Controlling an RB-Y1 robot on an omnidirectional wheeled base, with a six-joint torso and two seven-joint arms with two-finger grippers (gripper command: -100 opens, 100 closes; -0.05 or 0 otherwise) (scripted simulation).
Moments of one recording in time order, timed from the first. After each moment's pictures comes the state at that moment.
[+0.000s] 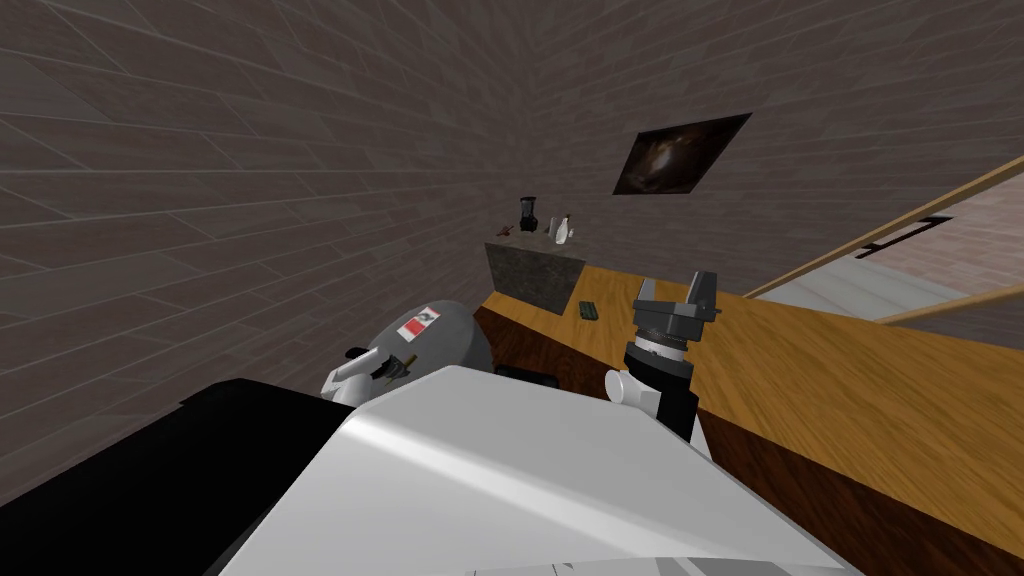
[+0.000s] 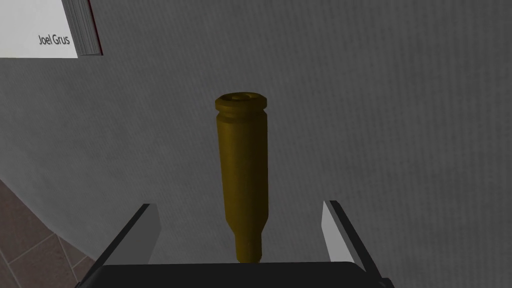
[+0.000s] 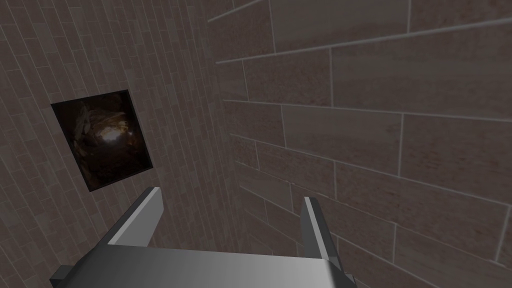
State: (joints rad) left arm 0.20 0.51 0.79 -1.06 0.42 1.00 0.28; right arm 0.50 0.01 0.00 -2.29 -0.05 -0.50 -0.07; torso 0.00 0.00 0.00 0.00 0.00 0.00
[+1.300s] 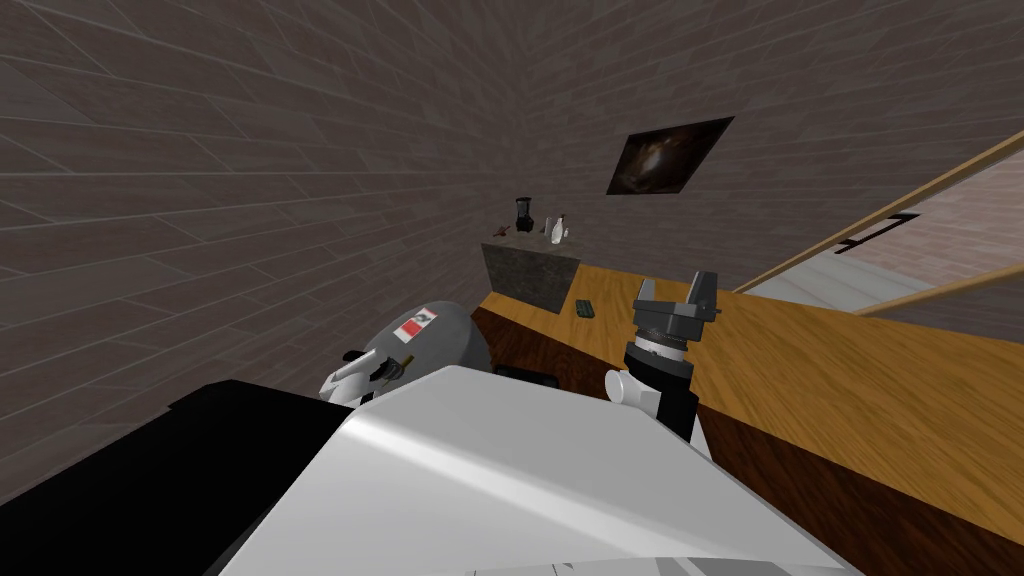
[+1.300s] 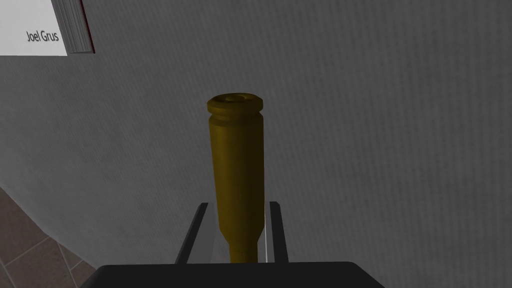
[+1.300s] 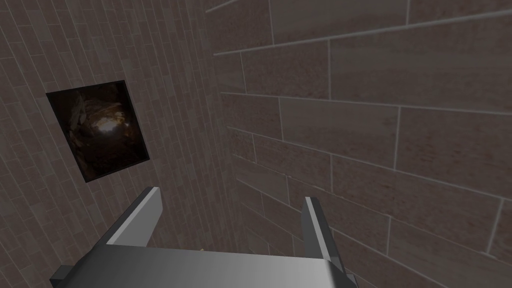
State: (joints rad) left arm 0.16 0.59 0.77 -0.84 0.48 0.88 0.24; right arm 0.50 0.01 0.00 -2.29 -0.05 -0.50 -0.07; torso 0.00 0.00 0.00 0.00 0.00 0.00
